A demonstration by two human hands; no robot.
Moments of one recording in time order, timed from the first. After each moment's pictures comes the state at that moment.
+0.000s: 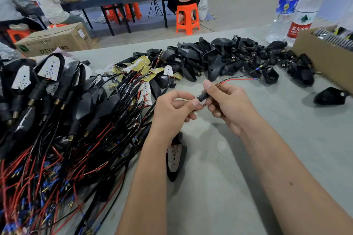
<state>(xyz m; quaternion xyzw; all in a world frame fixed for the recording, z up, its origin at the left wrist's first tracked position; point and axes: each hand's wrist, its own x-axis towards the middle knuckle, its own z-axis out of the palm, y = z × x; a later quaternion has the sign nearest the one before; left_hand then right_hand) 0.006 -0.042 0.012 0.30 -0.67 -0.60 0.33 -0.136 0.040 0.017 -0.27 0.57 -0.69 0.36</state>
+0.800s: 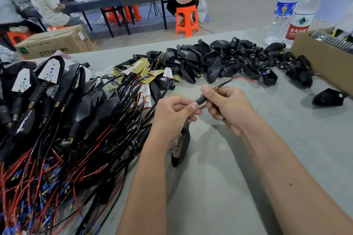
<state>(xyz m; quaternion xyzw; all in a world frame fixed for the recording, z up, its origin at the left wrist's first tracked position) 0.008 -0.040 0.014 0.29 -0.68 -0.60 0.32 -0.138 0.041 0.015 -0.29 0.57 -0.68 0.36</state>
